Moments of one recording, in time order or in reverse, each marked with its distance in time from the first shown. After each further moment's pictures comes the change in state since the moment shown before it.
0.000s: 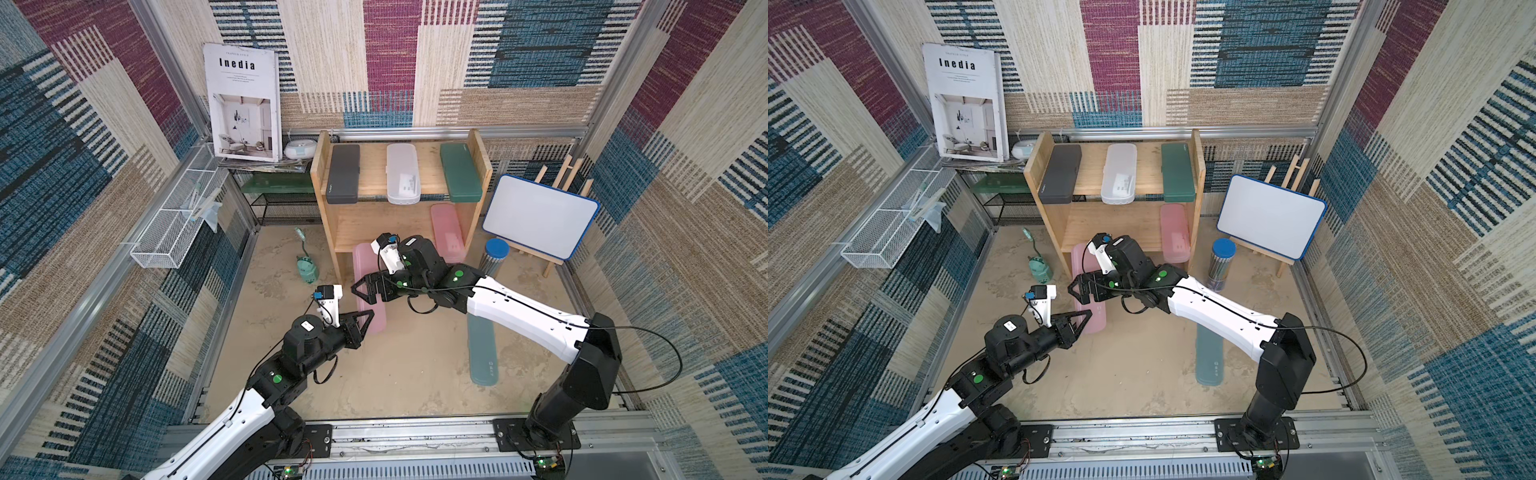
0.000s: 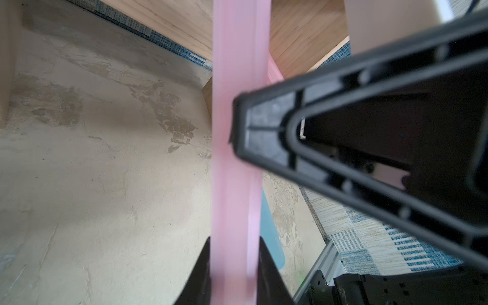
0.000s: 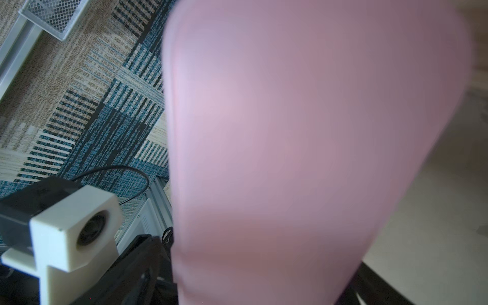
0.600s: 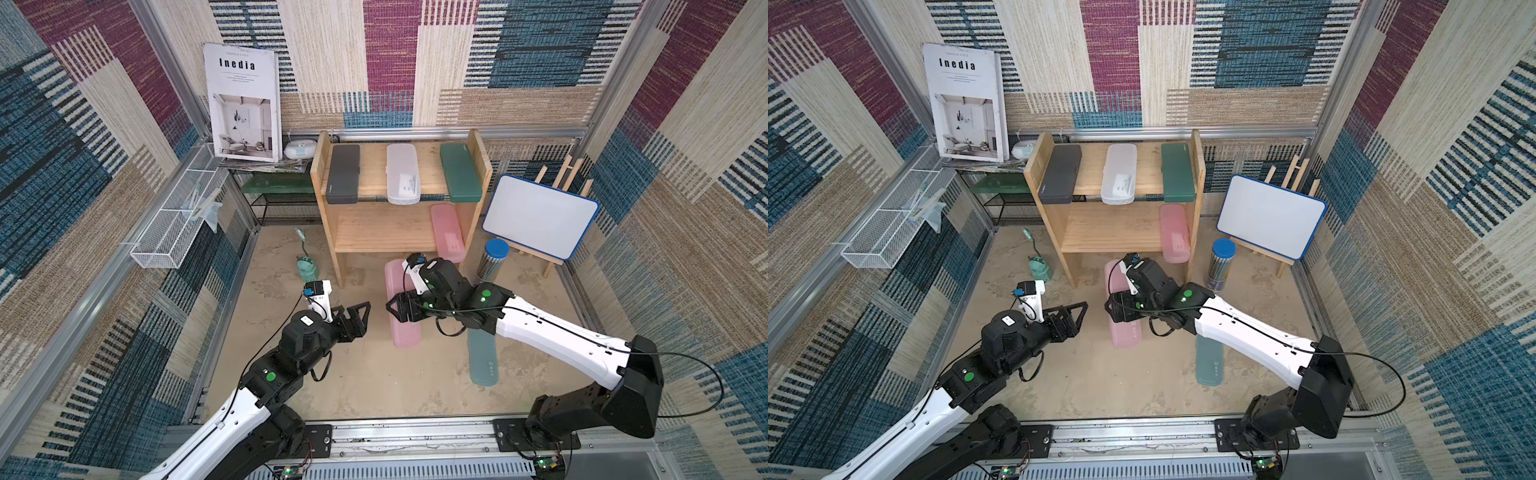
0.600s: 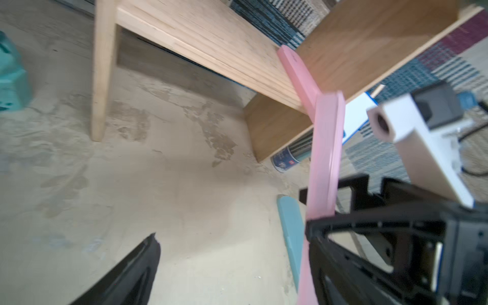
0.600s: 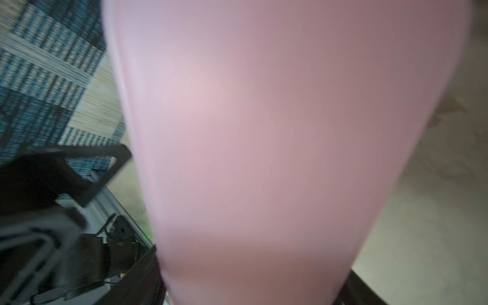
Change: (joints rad) left arm 0.000 0.013 0.114 -0.211 -0.250 0.043; right arm -0.005 -0.265 -0.329 -0.179 0.228 0.032
